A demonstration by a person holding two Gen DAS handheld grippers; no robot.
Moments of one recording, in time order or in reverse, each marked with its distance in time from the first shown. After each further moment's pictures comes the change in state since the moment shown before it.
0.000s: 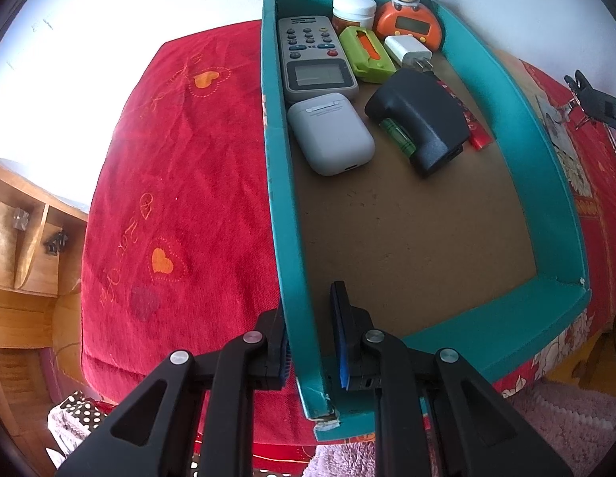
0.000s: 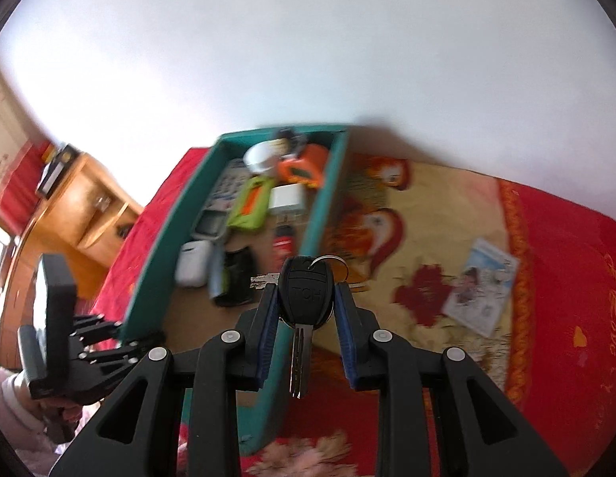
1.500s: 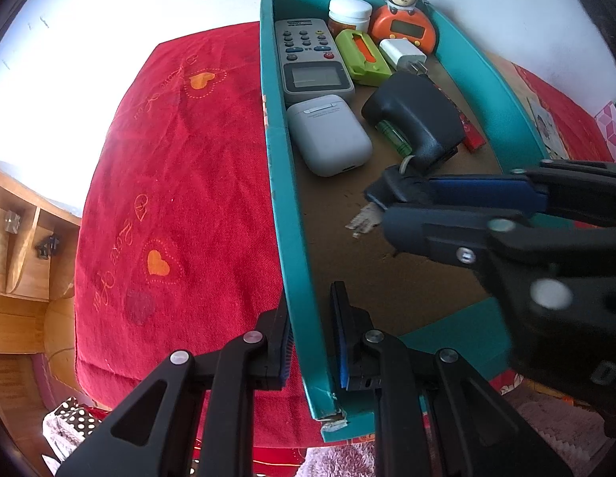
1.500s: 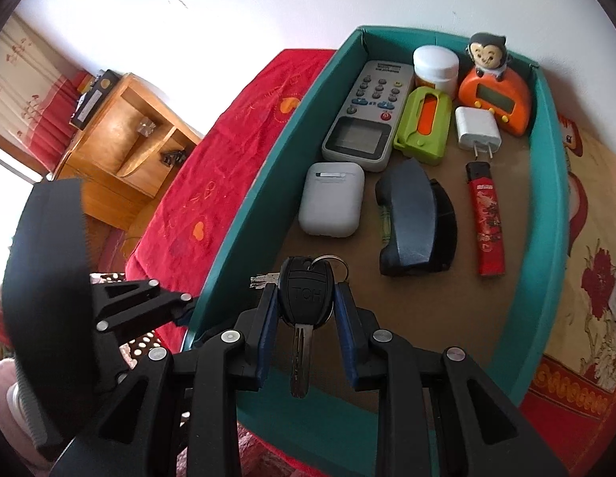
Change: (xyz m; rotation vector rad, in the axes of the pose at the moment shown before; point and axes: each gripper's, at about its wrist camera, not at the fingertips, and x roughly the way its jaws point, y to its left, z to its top) left arm -0.003 0.011 -0.005 0.001 -0.013 -0.036; right arm 0.102 0.112 -0.016 -0.109 0.252 0.163
